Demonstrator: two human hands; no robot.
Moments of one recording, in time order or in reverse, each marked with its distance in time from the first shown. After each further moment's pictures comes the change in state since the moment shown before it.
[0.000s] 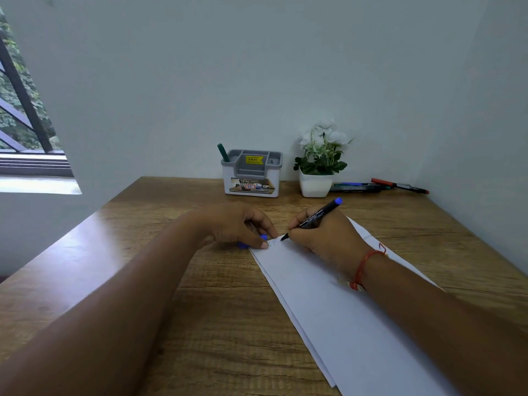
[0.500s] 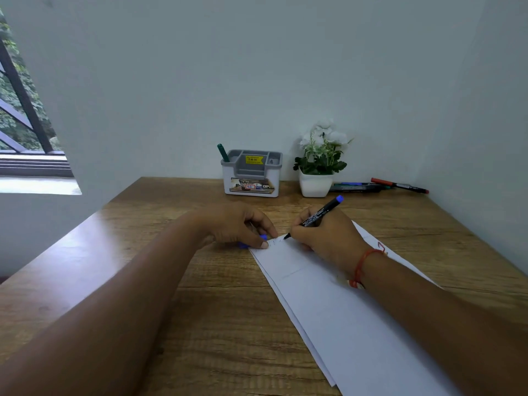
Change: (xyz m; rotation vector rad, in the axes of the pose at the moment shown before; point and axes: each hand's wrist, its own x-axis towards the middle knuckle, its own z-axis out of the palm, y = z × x) left_hand -0.001 0.001 0.000 0.001 0.016 0.003; right_hand 0.004 0.004 -0.001 -0.033 0.018 0.075
